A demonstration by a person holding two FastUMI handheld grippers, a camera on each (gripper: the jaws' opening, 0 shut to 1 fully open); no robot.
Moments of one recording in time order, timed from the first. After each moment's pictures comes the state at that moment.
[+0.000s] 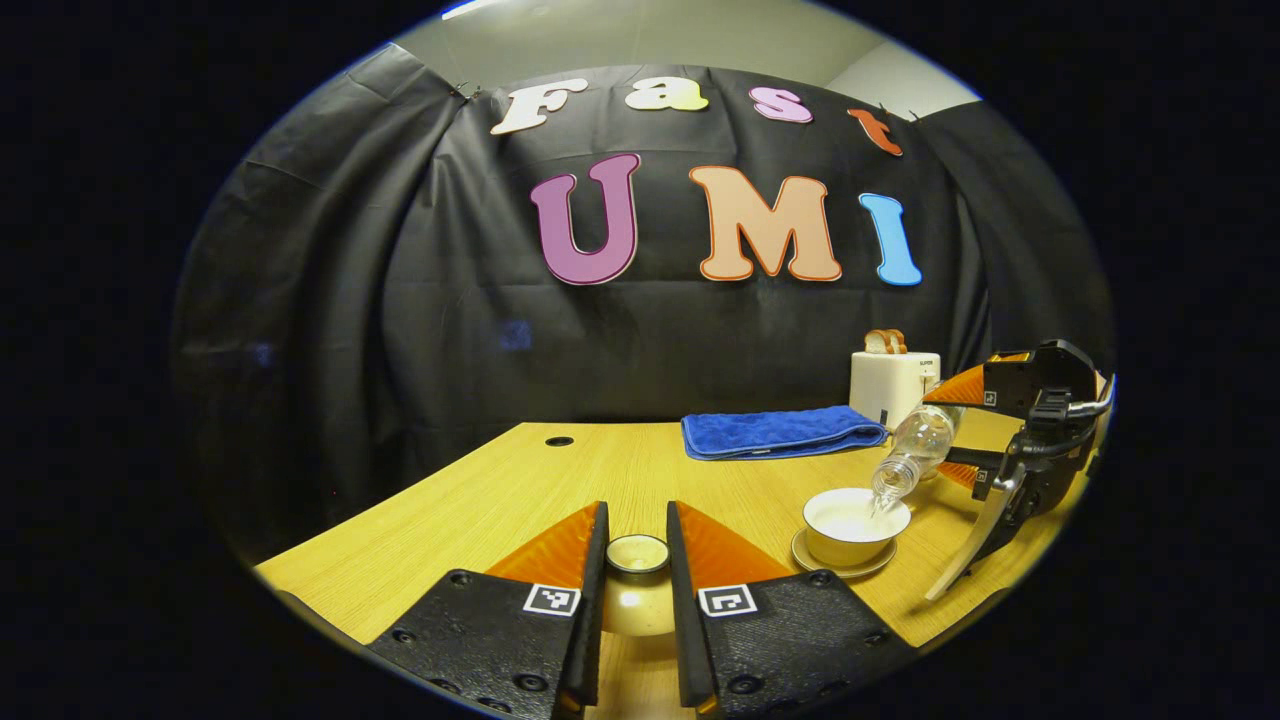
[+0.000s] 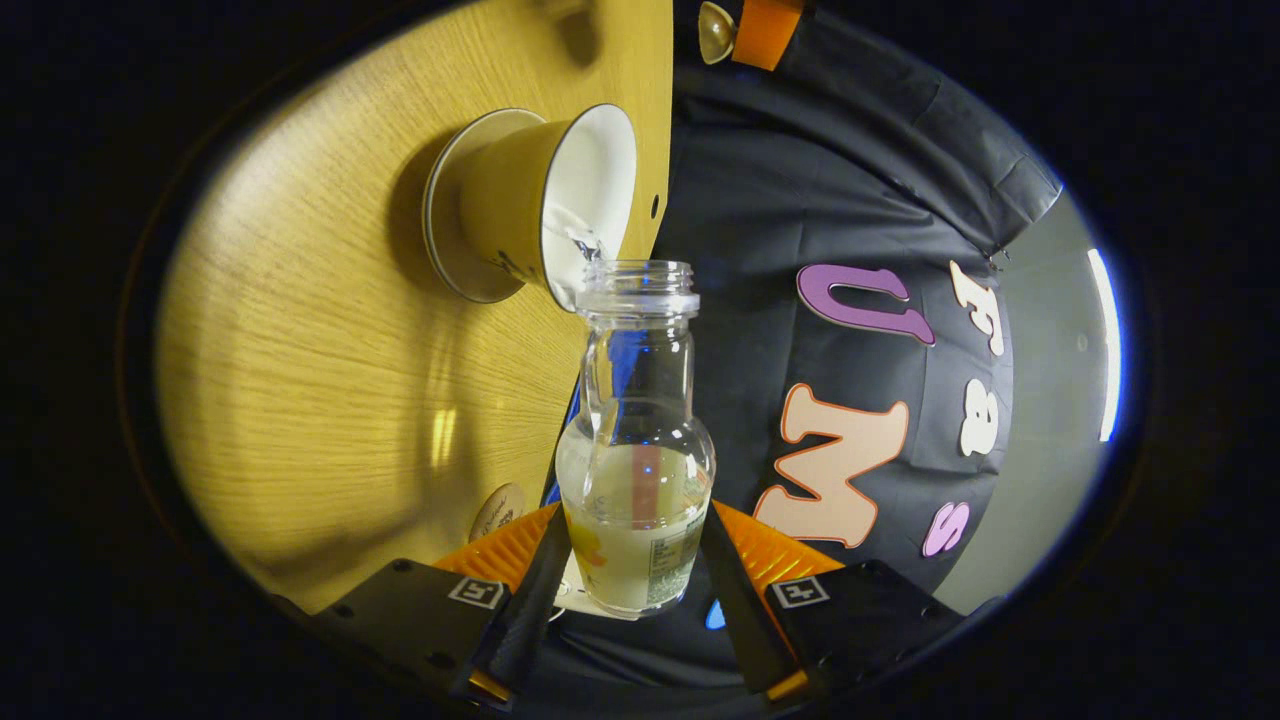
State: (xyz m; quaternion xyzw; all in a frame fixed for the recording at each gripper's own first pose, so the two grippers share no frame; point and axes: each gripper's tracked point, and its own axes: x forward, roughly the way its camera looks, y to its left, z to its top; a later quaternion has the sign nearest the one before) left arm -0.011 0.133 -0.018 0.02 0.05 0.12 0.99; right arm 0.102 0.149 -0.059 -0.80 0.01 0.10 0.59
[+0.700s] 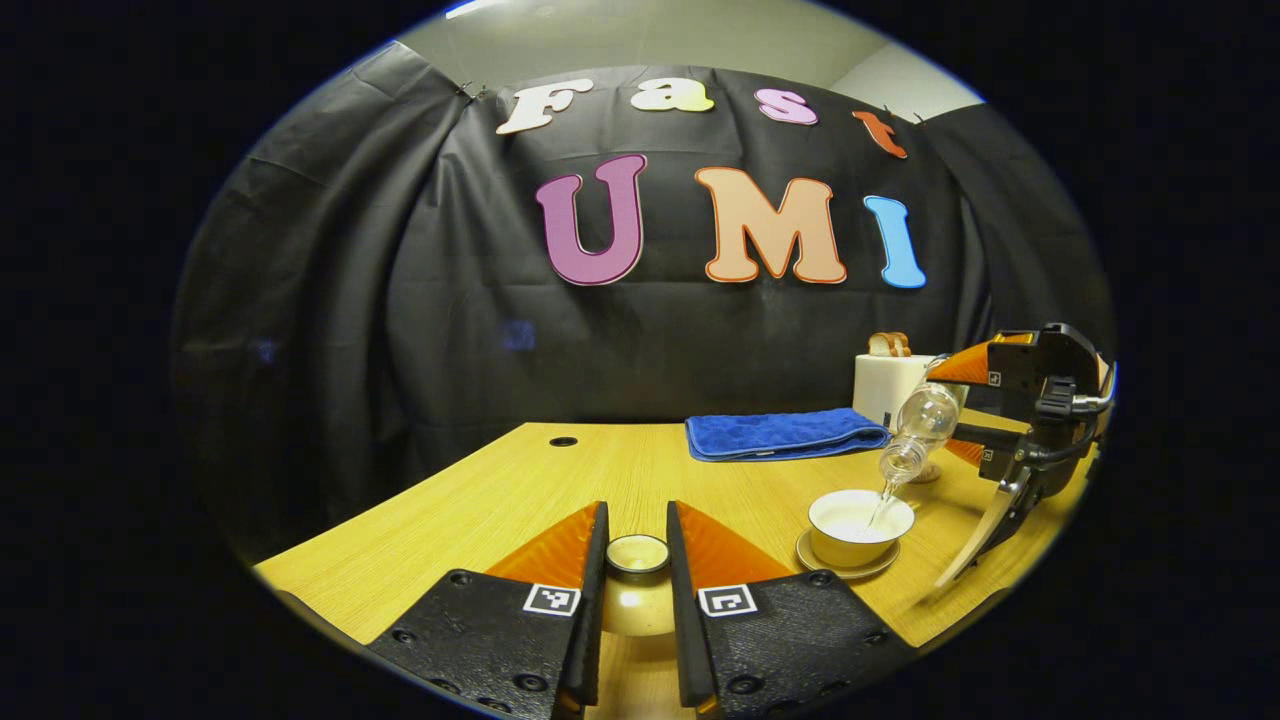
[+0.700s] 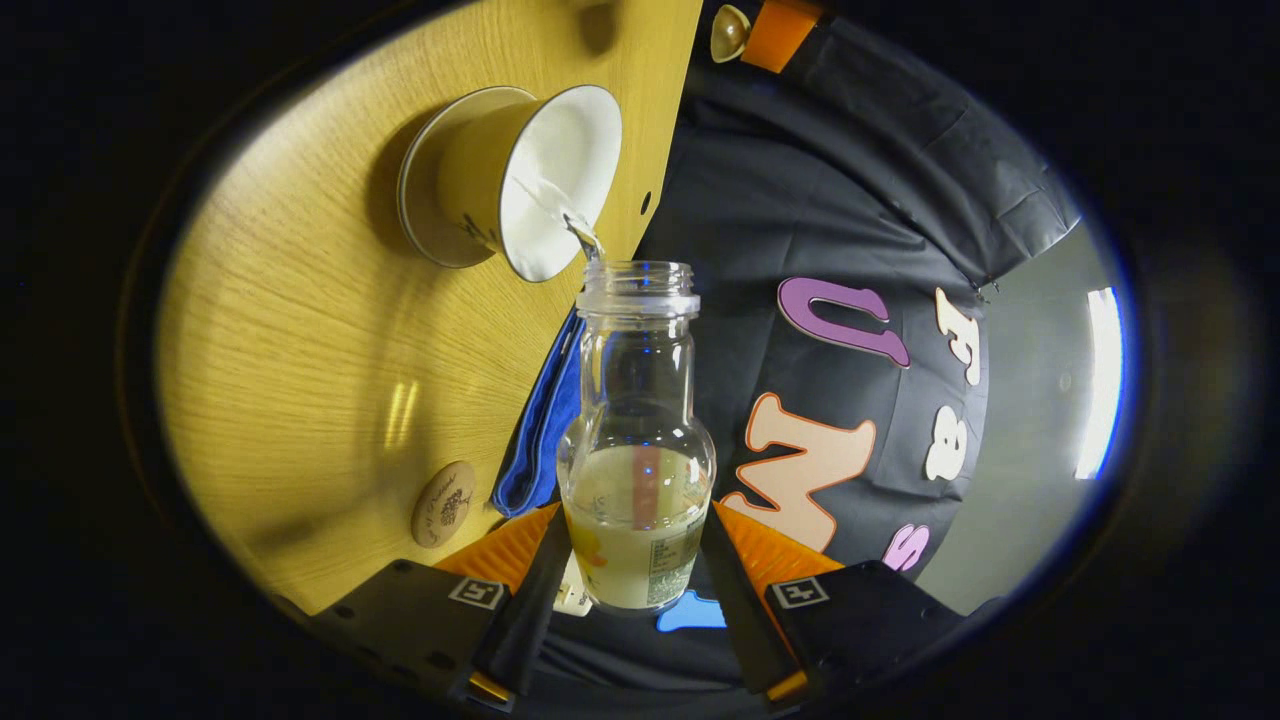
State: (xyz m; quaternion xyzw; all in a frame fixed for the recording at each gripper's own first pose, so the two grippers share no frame) left arm -0.011 0.136 -0.017 0.01 0.04 0.13 0.99; right arm 0.109 0.152 -0.029 -0.82 -0.03 0.08 0.56
